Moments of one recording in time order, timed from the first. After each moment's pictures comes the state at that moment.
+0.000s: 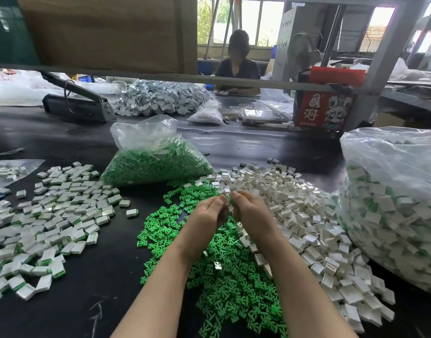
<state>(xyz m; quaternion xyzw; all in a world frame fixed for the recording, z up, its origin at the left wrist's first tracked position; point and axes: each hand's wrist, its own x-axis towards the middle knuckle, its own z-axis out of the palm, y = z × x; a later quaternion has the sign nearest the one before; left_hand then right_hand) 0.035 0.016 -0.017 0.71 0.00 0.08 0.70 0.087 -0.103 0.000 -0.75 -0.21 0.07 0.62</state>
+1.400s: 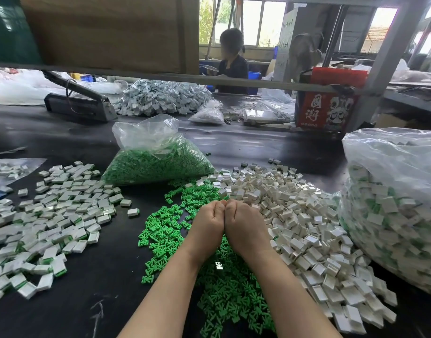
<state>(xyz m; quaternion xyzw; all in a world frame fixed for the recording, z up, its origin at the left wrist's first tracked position) 0.041 0.006 -0.025 0.77 0.04 0.18 0.61 0.075 -0.087 -0.014 -0.90 -0.23 -0.08 0.35</state>
